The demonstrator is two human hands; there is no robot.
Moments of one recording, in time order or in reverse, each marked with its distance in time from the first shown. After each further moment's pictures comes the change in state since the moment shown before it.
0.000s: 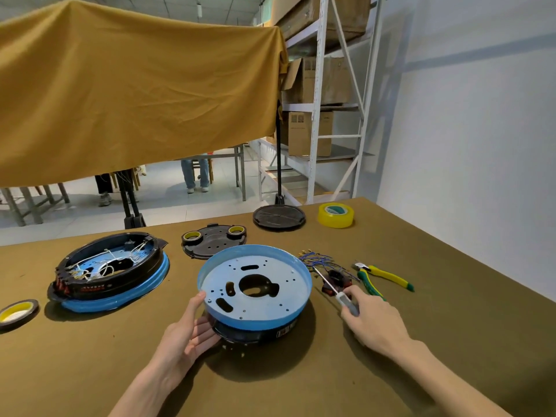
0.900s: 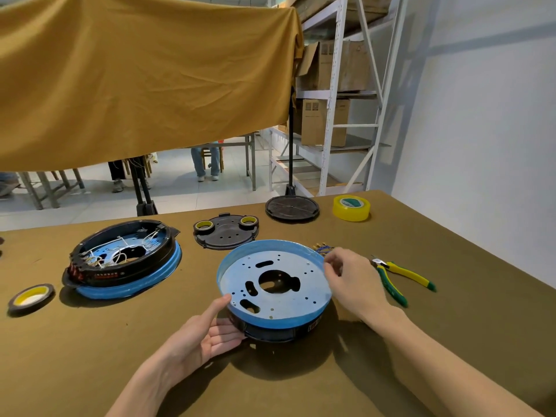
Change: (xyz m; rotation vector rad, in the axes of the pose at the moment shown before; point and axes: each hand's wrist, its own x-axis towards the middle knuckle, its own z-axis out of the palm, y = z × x) left_hand 0.006 0.002 -0.004 0.100 -0.229 -0.158; right_hand 0.041 -0.086 -0.017 0.247 0.183 -0.112
